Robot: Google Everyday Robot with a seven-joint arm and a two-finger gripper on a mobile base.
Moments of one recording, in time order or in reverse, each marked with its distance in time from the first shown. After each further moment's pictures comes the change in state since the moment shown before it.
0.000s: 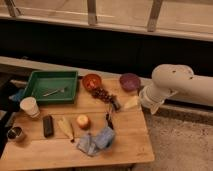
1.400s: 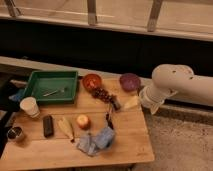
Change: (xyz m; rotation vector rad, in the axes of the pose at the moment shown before) arm 0.000 0.000 0.000 0.000 0.000 0.000
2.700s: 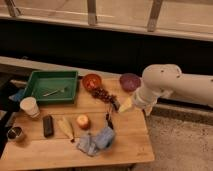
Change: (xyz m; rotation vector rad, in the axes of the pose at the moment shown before) arm 0.011 0.021 0.038 0.025 0.096 -0.073
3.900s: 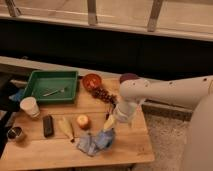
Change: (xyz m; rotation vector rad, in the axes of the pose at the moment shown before) arm 0.043 0.054 0.082 -0.037 0.212 -0.105
